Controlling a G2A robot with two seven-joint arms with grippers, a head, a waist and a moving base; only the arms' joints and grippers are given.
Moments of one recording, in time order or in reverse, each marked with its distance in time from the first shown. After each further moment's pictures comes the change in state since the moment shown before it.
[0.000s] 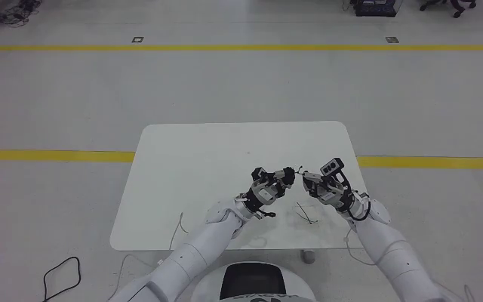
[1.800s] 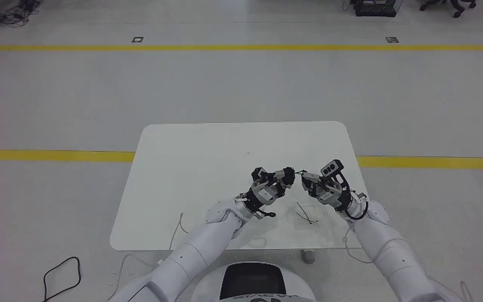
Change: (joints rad) left arm 0.000 0.000 0.000 0.000 0.000 0.000 0.000; right arm 0.033 -0.030 0.008 0.098 -0.038 -0.018 0.000
